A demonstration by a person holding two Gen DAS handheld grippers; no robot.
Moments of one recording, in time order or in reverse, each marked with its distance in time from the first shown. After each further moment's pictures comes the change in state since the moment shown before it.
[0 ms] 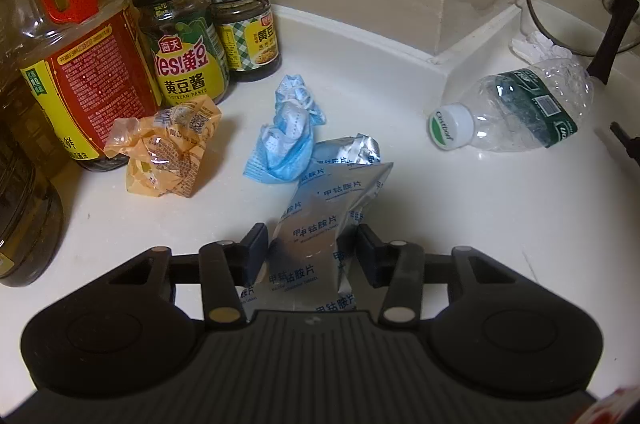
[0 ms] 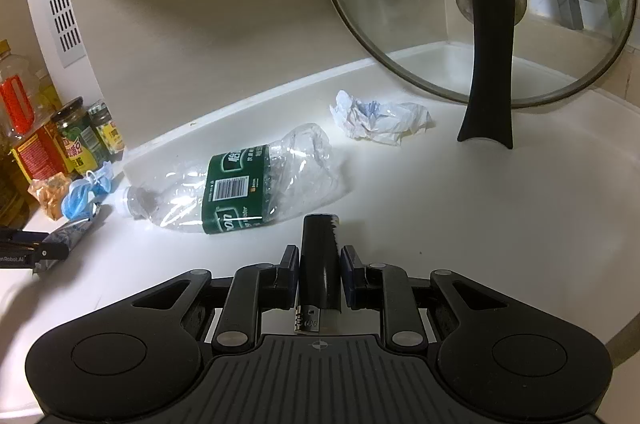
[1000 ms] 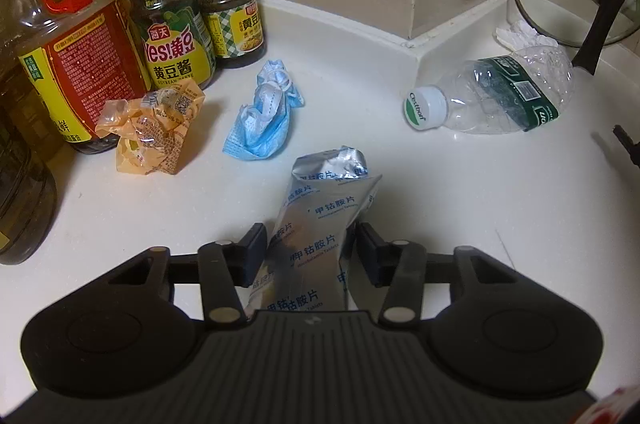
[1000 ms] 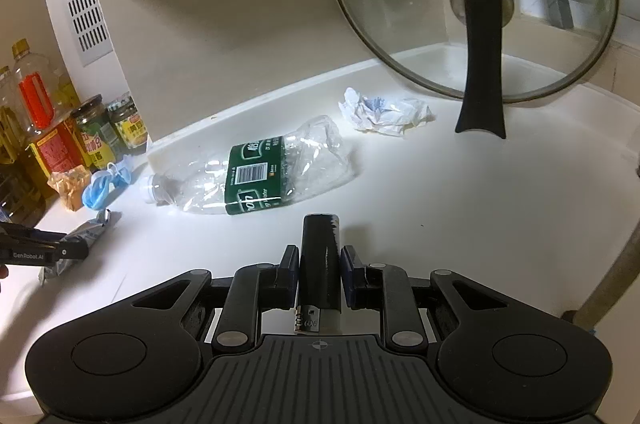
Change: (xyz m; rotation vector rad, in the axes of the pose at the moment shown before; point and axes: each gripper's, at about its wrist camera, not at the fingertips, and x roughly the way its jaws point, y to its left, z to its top) left arm -0.011 -0.012 -0.010 -0.001 0.023 -0.020; right arm -0.028 0.006 -0.022 0.001 -0.016 0.019
